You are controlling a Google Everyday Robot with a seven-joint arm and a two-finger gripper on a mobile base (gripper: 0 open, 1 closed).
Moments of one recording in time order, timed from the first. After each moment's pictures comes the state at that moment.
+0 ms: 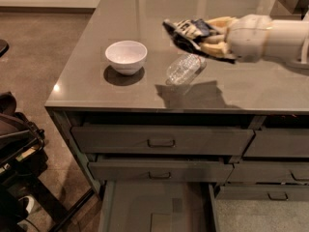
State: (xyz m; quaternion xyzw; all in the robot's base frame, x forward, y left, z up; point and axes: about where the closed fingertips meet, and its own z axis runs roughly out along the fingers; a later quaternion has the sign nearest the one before) arm 0.597 -0.119 0.991 -0.57 0.50 0.13 0.64
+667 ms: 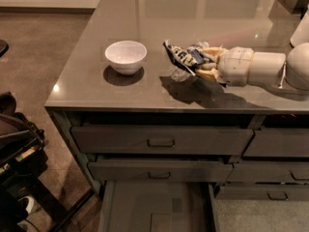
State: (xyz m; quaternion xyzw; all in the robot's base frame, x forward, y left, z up) arm 0.622 -0.126 0.895 -0.56 0.54 0.14 0.61
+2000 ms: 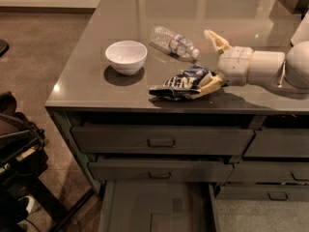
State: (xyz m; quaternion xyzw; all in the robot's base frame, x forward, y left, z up) arm 0.622 -0.126 0.899 -0.56 0.54 0.14 0.61
